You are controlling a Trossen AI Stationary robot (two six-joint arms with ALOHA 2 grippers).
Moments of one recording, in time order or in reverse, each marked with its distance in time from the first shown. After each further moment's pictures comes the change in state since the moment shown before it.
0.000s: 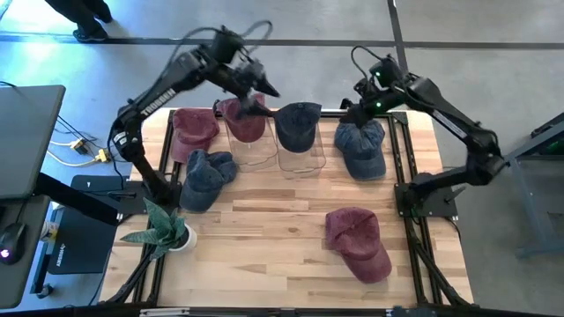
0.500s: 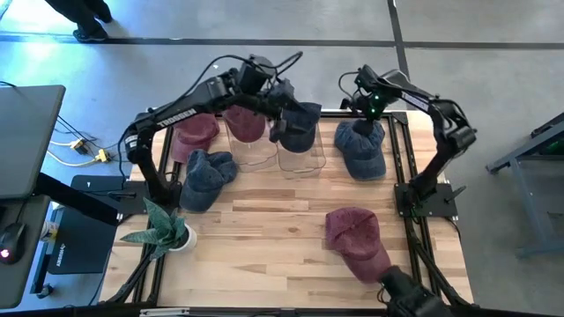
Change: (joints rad) left arm -0.275 0.074 -0.001 0.252 -0.327 -0.282; right arm -0.149 0.355 0.000 -0.239 0.484 -0.623
